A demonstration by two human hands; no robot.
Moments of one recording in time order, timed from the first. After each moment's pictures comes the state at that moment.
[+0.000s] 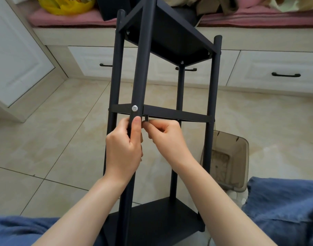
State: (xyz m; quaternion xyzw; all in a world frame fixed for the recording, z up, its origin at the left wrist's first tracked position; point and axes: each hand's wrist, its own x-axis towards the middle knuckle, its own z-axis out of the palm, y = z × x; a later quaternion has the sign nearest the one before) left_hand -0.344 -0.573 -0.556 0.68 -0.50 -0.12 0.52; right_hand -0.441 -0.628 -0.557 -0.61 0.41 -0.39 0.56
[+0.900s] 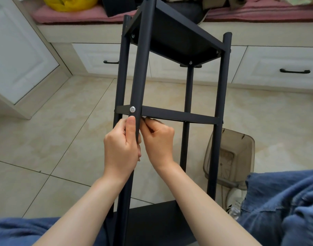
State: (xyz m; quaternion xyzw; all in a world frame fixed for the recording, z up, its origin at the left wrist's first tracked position) left_hand -0.331 -0.566 -0.564 0.68 -0.48 -0.15 0.54; right_hand -0.394 -0.627 -0.609 -0.62 0.42 -0.54 0.38
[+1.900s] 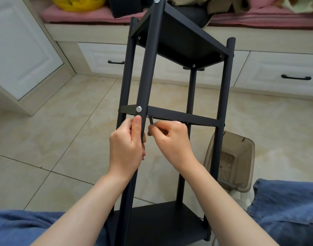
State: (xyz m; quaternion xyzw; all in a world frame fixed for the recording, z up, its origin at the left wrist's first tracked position) left_hand -0.333 -0.562 -0.562 0.68 -0.47 -0.16 0.54; right_hand -0.434 -0.626 -0.585 -0.71 0.41 -0.41 0.40
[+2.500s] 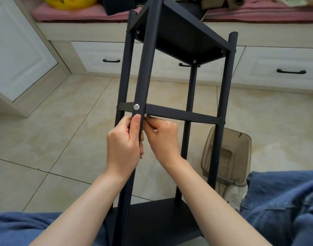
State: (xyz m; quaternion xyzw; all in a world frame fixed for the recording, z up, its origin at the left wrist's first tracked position) left_hand -0.335 -0.561 -0.564 0.65 -0.51 -0.16 0.54; right_hand -0.413 -0.627 -0.603 -0.68 0.41 -0.48 0.36
